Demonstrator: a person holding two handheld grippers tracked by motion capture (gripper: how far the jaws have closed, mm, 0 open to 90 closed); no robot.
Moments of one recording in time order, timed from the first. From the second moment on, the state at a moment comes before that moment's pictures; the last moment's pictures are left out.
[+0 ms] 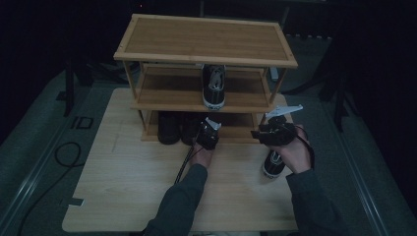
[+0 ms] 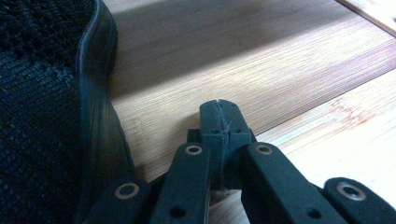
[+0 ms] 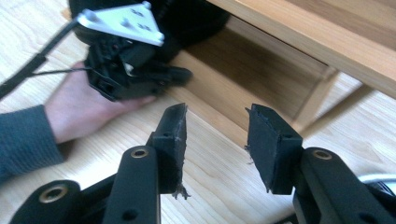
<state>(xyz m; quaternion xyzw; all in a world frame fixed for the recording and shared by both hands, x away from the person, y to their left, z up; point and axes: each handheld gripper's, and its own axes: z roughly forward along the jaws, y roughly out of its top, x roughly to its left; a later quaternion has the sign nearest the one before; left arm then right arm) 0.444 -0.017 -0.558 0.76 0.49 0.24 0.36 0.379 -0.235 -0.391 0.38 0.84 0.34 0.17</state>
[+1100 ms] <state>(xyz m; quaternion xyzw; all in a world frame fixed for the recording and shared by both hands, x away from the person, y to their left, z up) 0.444 -0.015 -0.558 0.76 0.49 0.23 0.36 0.368 -0.324 -0.446 0.52 0.78 0.27 0.21</state>
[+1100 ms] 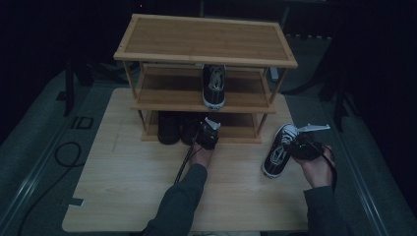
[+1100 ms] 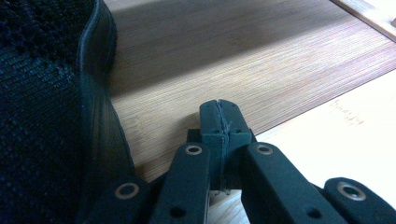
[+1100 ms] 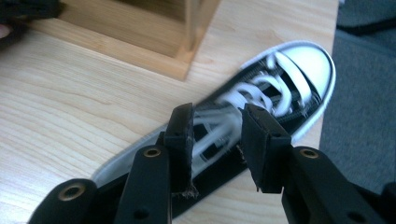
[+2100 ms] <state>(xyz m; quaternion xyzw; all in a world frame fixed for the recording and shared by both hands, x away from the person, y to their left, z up) 0.444 -0.015 -0.558 0.76 0.49 0.23 0.36 0.397 -0.334 -0.492 0.60 0.75 0.23 0.18</state>
